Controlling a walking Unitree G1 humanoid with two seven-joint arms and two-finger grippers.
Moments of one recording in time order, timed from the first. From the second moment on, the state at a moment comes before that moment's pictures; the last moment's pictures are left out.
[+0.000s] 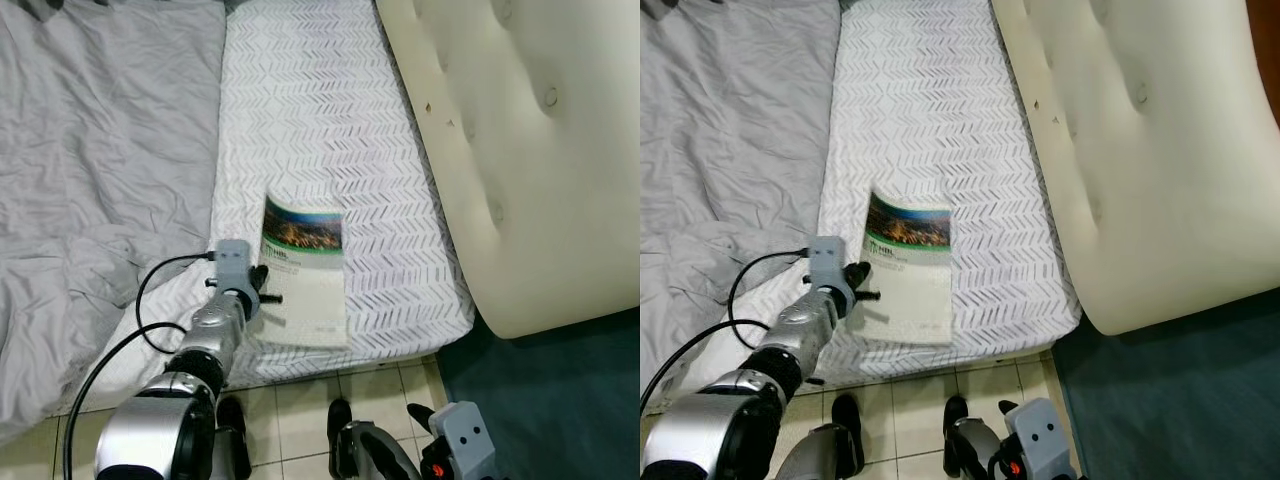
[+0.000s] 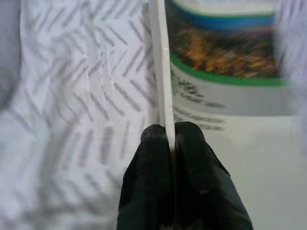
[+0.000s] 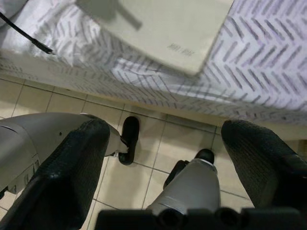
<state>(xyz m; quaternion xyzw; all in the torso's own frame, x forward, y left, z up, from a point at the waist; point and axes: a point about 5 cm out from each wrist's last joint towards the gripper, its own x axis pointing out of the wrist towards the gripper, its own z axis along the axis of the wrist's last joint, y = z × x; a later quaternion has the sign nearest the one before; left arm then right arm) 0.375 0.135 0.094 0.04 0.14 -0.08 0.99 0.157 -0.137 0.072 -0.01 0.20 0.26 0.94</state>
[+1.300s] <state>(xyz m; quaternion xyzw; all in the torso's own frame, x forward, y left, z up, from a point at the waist) 0.380 0.148 0.101 -0.27 0.14 0.04 0.95 0.124 -0.143 0.080 -0.01 0.23 0.23 0.95</state>
